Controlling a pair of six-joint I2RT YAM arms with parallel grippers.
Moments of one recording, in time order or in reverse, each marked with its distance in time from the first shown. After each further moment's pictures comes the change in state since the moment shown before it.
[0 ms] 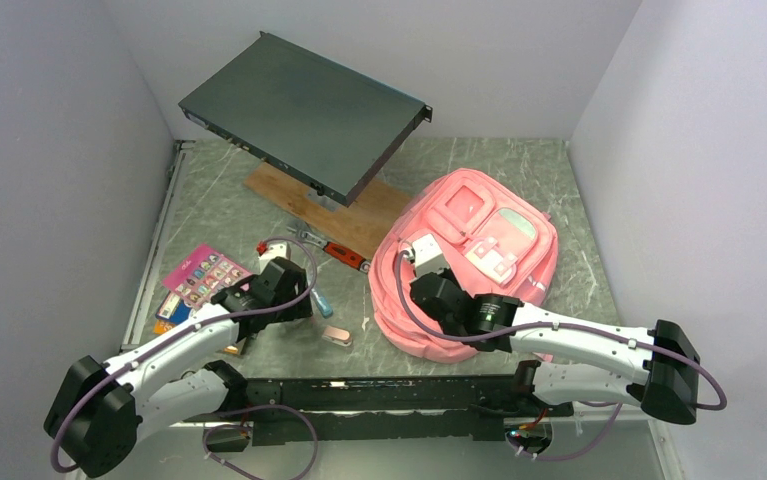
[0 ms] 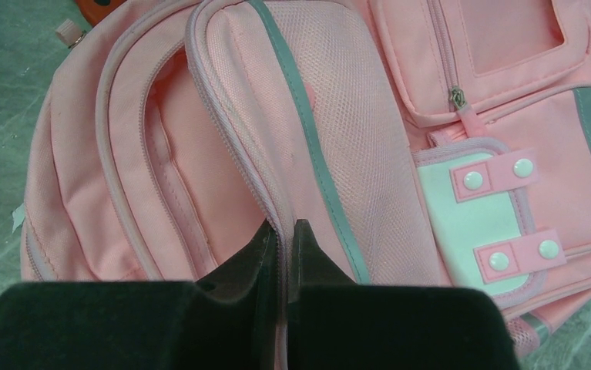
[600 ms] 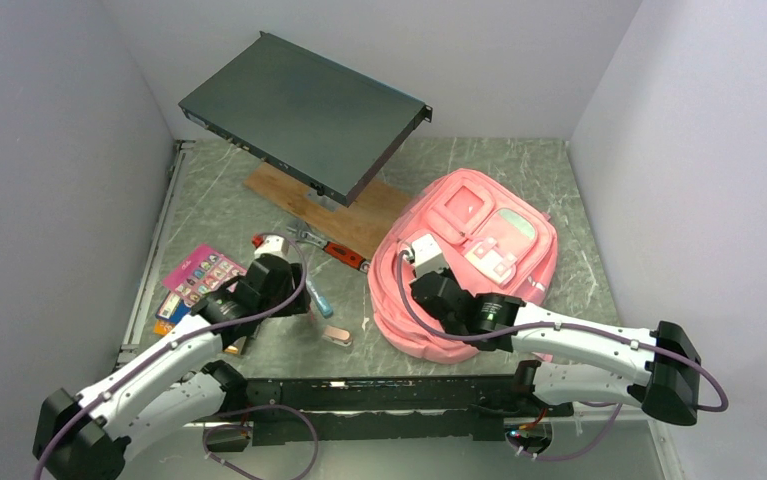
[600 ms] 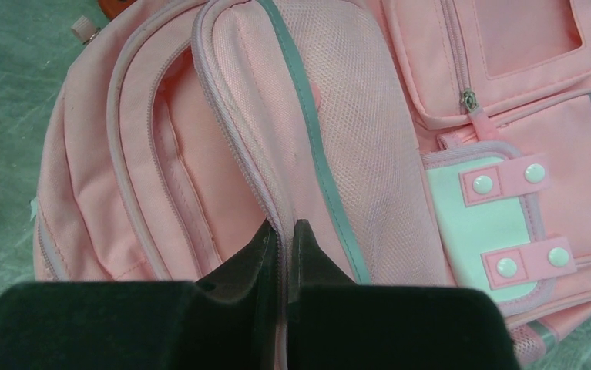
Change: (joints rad) left arm 0.000 -0.131 0.031 -0.041 0.043 0.060; right arm -0.003 -0.006 0.003 -0.005 -0.036 -0.008
